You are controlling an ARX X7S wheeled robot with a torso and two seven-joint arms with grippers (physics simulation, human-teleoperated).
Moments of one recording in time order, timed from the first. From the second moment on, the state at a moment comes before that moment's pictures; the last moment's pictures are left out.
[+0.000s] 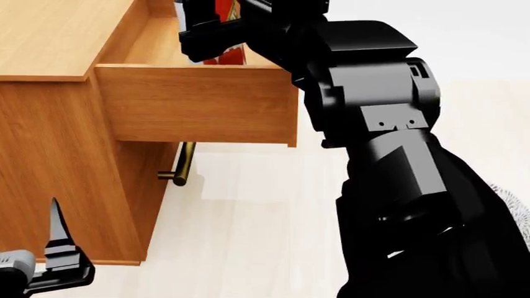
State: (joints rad) left arm -0.14 -0.37 0.27 0.32 -0.29 -0.12 -0.57; right arm 1.64 0.00 -0.82 1.31 0.91 0.31 -0.49
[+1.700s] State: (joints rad) left arm -0.15 -0.39 0.30 0.32 -0.29 -0.12 -0.58; right arm 1.88 0.03 -0.24 1.24 0.29 0.24 -0.31
